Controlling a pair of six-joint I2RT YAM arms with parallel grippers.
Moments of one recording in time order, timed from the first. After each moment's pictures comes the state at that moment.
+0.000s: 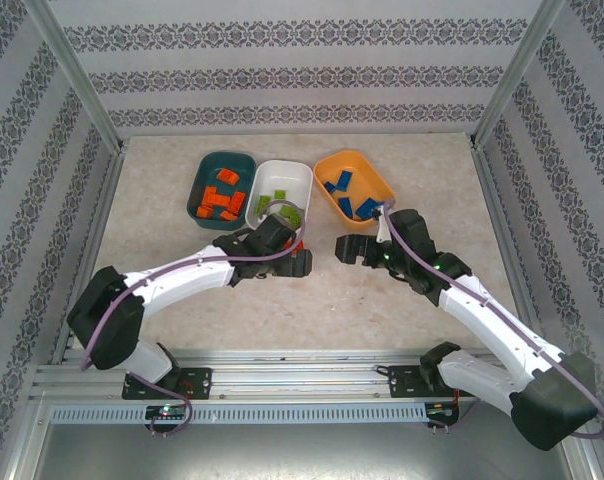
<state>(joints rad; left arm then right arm) -0.77 1.54 1.03 -0.48 -0.08 -0.67 0.47 1.01 0.72 -0.42 -0.20 0.53</state>
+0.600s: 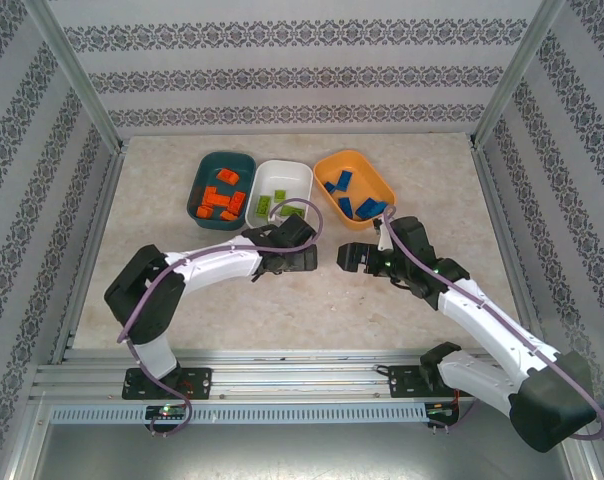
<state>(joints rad) -0.78 1.76 1.16 -0.52 -0.22 -0.81 0.44 1.01 0.66 -0.41 -0.25 0.55</state>
